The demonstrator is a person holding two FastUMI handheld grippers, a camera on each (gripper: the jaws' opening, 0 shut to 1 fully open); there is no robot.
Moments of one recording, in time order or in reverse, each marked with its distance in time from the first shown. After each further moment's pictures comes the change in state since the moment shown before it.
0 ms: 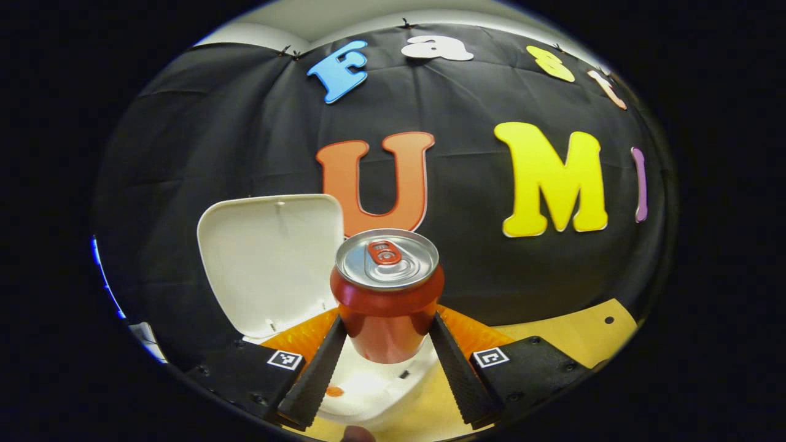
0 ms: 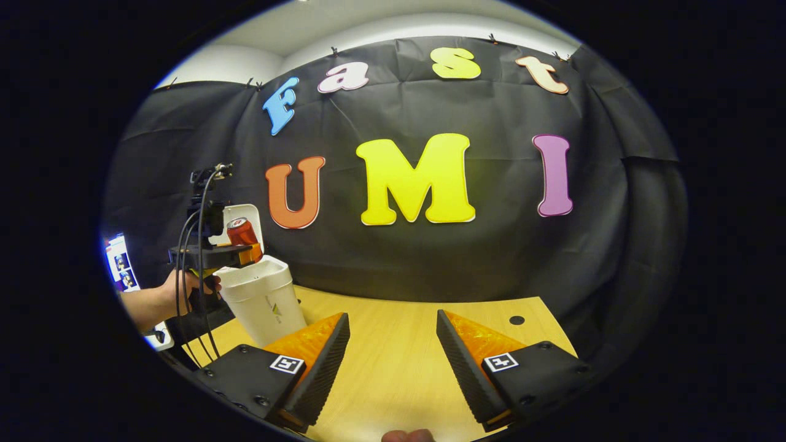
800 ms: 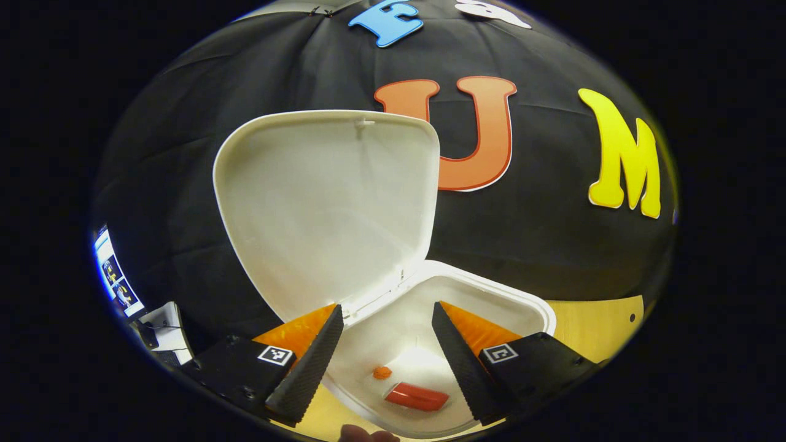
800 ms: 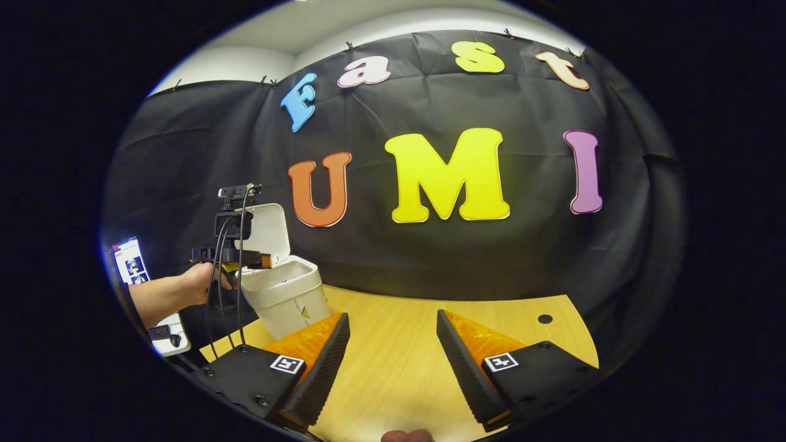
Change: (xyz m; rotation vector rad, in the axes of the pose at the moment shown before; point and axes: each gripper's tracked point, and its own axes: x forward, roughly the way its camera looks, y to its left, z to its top) left arm 0.040 0.062 -0.028 -0.043 0.222 0.175; right arm 0.014 0.045 -0.001 0.008 0.034 0.093
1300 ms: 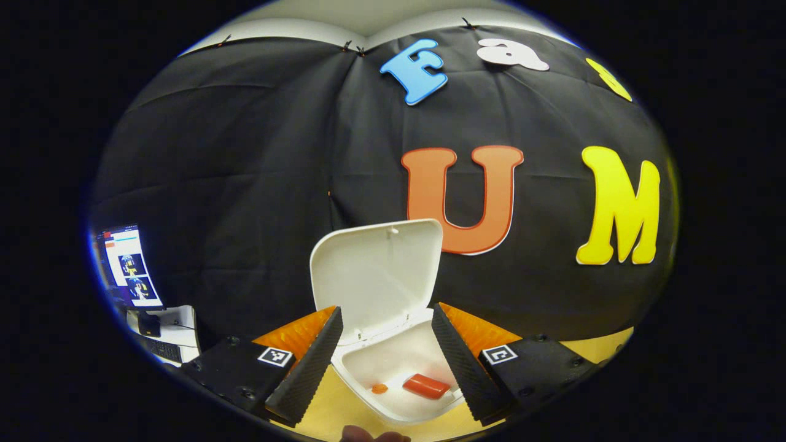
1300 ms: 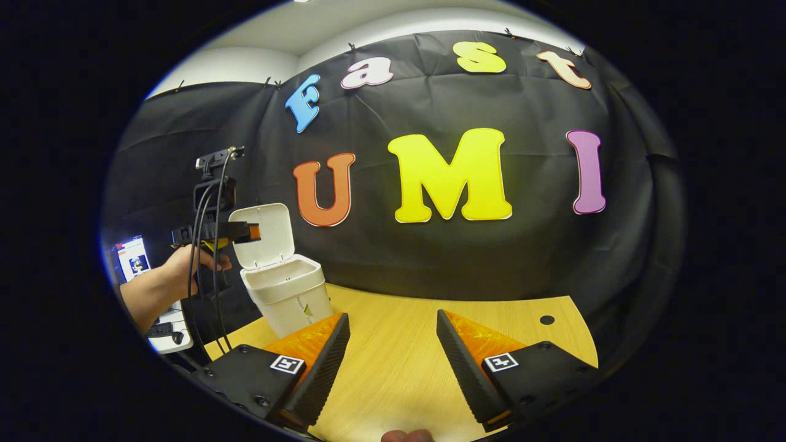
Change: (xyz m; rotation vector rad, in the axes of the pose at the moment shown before) left arm -0.087 0.006 0.073 -0.100 -0.242 0.099; right arm -0.006 -0.005 0.001 -0.007 -0.010 0.037
